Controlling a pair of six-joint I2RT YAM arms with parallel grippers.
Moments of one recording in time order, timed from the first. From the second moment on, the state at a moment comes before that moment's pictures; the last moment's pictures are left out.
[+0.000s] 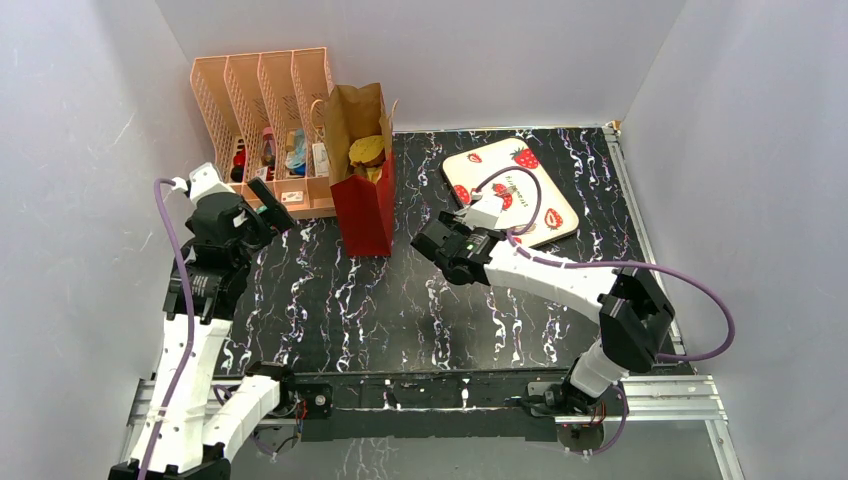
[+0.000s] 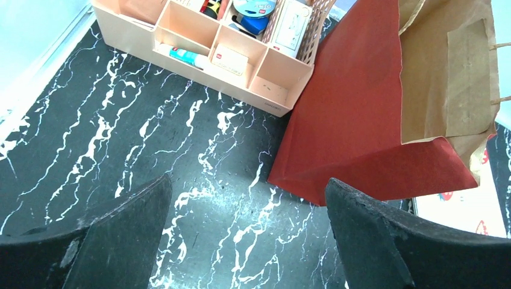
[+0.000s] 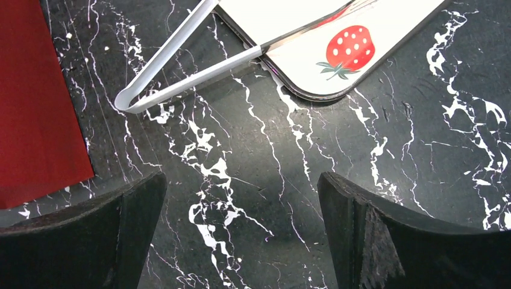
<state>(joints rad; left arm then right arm) -0.14 0.82 1.11 -0.77 -0.33 -0.52 0.94 1.58 1.21 -0.79 0.84 1.16</state>
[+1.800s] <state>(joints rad) -0.14 1.01 1.20 -0.59 -0.08 -0.35 0.69 2.03 1.54 -0.73 0.51 1.52</state>
